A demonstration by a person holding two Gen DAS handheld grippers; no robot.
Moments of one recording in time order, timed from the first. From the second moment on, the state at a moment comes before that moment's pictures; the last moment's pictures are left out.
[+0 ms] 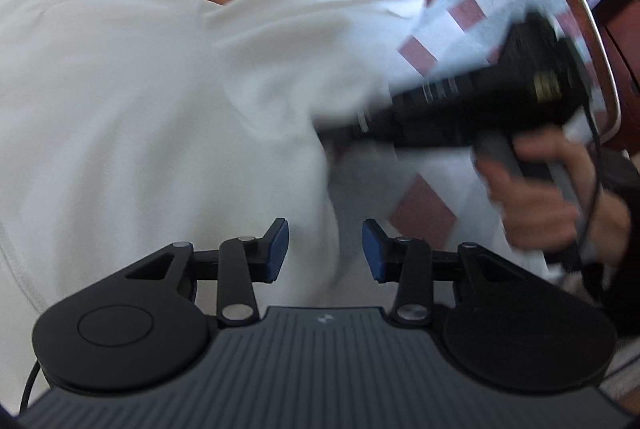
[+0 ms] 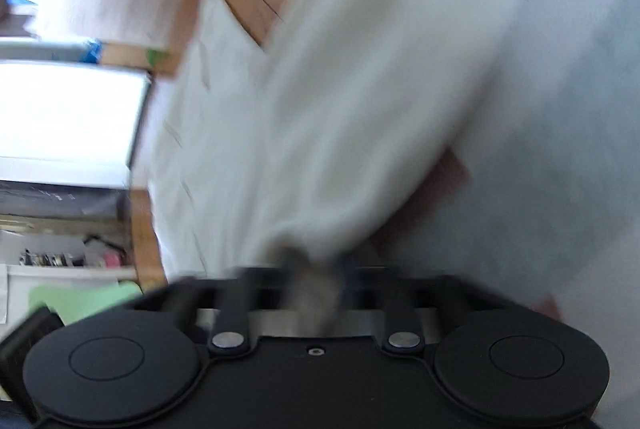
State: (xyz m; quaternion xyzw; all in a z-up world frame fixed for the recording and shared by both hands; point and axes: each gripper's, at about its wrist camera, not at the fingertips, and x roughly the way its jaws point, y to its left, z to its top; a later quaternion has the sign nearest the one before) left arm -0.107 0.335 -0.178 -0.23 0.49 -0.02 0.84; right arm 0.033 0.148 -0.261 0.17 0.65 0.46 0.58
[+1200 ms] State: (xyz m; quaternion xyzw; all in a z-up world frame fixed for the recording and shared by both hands) left arm -0.111 0.298 -0.183 -0.20 0.52 -0.06 0.83; right arm 0.064 0.137 -0.226 0.00 0.60 0.44 0.66
